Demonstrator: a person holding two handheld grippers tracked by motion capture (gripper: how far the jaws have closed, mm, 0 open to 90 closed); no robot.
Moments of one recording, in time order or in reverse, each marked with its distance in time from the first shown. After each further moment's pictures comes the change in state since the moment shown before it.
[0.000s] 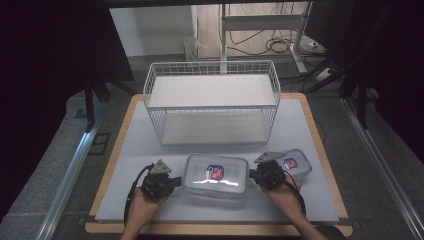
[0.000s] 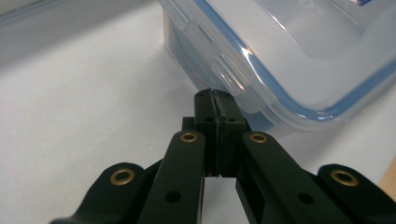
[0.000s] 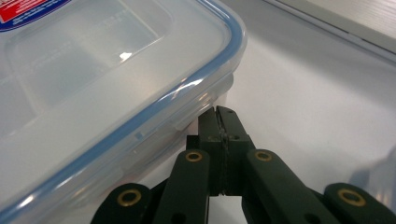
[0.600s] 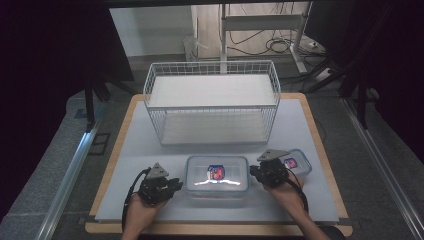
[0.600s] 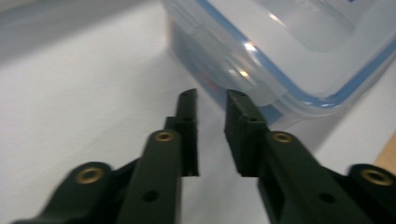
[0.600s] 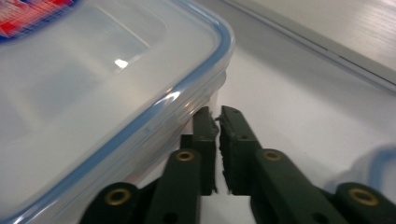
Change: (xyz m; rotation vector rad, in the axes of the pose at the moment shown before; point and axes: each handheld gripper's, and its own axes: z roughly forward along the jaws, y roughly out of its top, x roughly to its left) left arm -0.003 -0.007 -0.010 -0.037 0.030 -0.007; right arm -0.008 0.000 -0.008 -0.040 -0.011 -0.034
